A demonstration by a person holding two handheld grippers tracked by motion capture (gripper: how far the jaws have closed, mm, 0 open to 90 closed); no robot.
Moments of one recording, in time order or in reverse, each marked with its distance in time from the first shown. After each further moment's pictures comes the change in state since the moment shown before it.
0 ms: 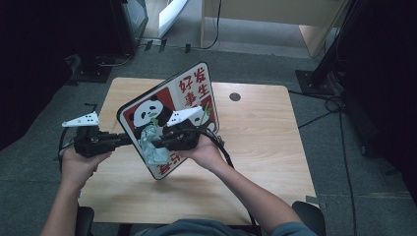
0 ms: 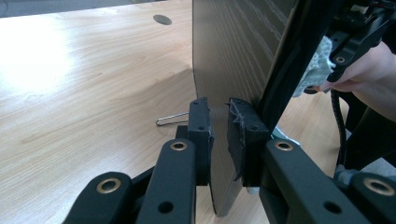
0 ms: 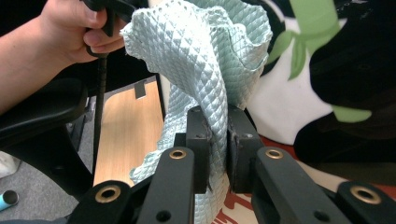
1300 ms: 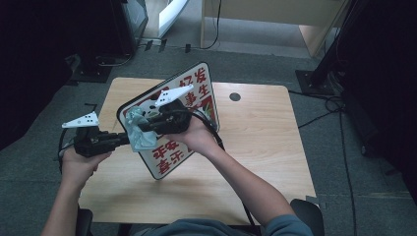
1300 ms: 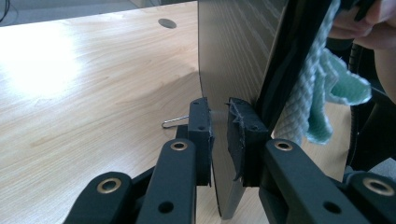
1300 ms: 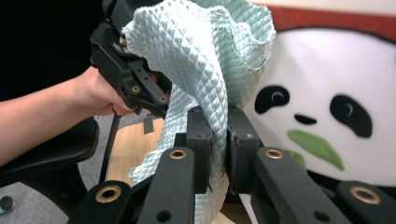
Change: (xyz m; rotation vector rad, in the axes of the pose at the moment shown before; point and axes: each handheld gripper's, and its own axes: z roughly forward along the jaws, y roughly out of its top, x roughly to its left) left arm 0.000 -0.001 0.000 -0.015 0.023 0.017; right arm 0.009 0.065 -0.011 -0.051 0.027 -0.074
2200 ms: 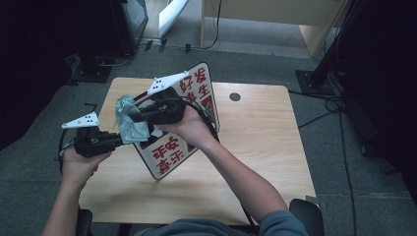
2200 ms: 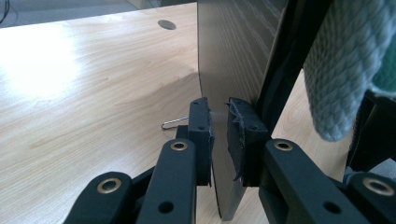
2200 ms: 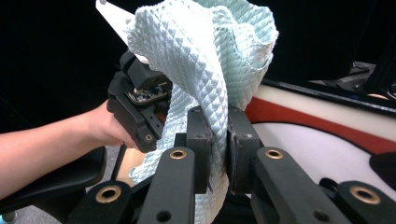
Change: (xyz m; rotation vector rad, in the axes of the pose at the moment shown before) left arm 0.000 -0.001 0.001 -0.007 0.000 0.000; right arm 0.006 0.036 -0.004 -0.032 0.009 -0.008
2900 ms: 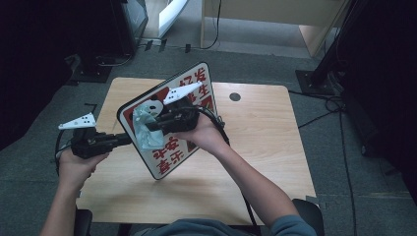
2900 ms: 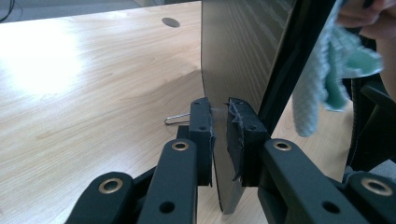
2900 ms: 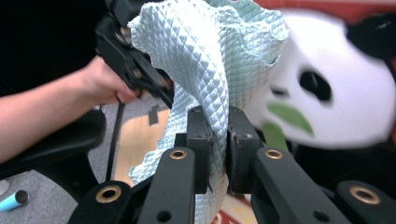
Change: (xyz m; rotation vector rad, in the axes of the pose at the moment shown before) left arm 0.001 -0.003 -0.005 0.000 0.013 -0.009; right arm -0.010 -0.033 -0.015 0.047 0.014 0.027
